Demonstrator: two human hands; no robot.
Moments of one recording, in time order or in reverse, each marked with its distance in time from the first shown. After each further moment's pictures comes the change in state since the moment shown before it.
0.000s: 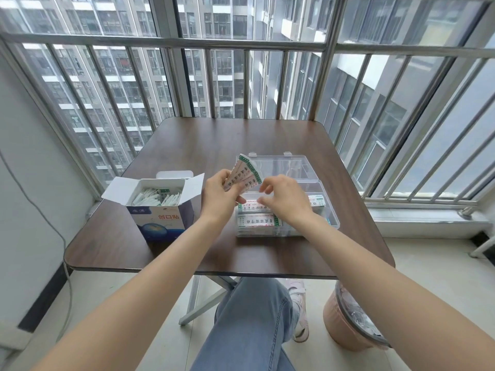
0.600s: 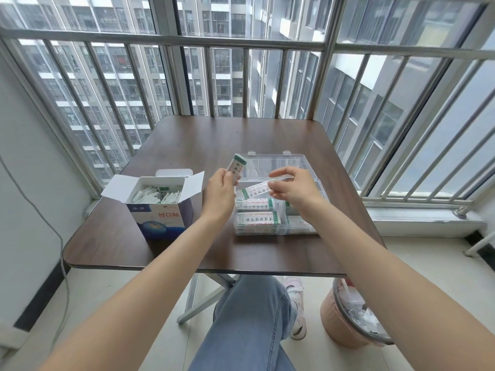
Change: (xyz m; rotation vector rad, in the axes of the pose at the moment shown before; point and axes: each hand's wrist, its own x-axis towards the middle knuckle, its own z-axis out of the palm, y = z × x) left_hand 0.000 0.003 0.004 0.134 0.065 -0.038; right_hand 0.000 0.008 -0.018 0.860 -0.009 0.306
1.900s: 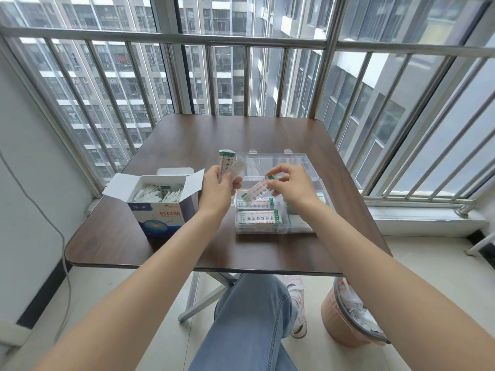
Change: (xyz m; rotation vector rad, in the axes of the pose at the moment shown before) left_hand 0.002 0.002 -0.007 -0.288 -0.020 -0.065; right_hand 0.005 0.001 0.007 -0.297 0.029 -0.103
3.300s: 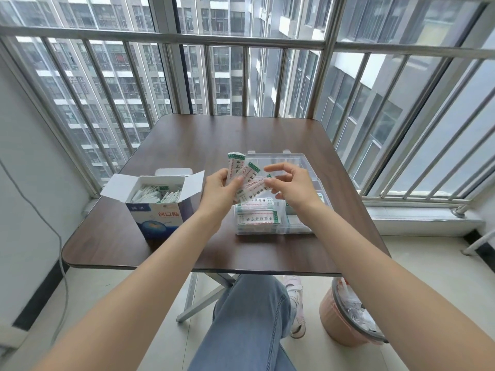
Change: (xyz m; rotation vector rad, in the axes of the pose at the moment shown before) left_hand -0.004 0.002 0.002 -0.074 -0.135 -0.049; right_hand -0.008 0.000 -0.004 0.262 -0.034 -0.014
